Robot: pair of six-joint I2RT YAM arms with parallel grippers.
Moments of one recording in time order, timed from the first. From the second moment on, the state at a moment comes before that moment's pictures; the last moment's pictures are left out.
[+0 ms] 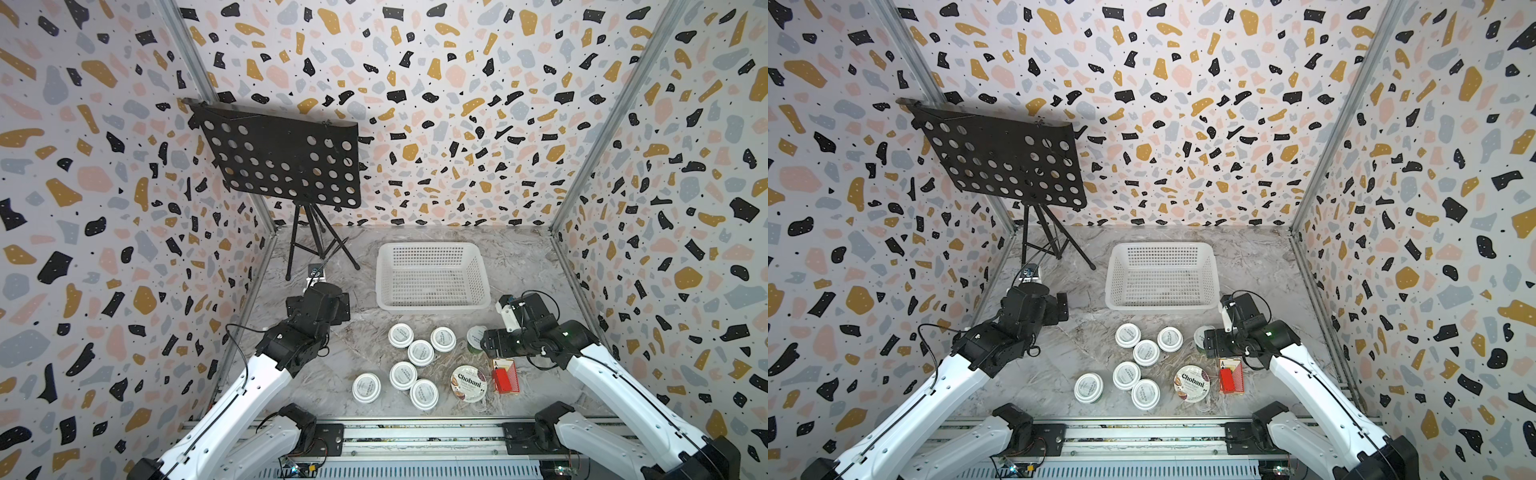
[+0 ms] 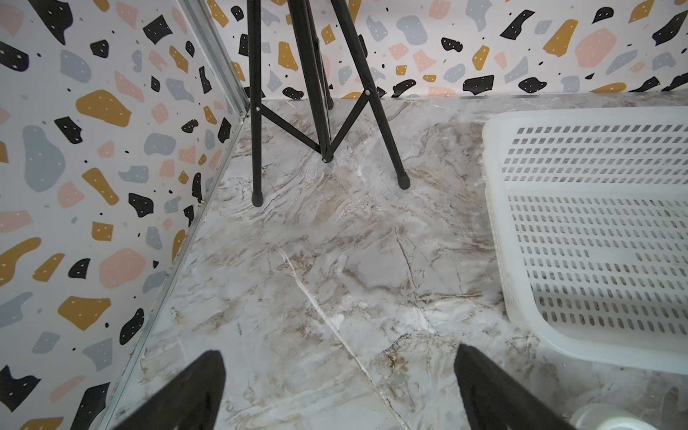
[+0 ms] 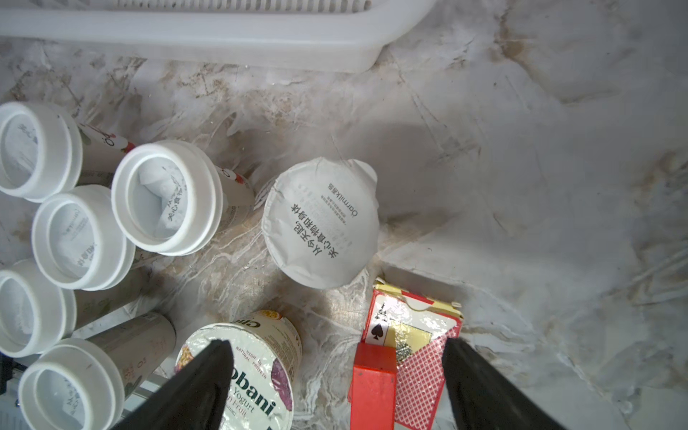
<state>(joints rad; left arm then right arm) -0.49 0.90 0.88 -0.68 -0.55 -0.33 0.48 0.97 0.78 -0.92 -0.10 0.31</state>
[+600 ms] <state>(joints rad) -0.49 0.97 0.95 -0.77 -0.51 -0.37 0.56 1.21 0.85 -0.86 0.00 0.23</state>
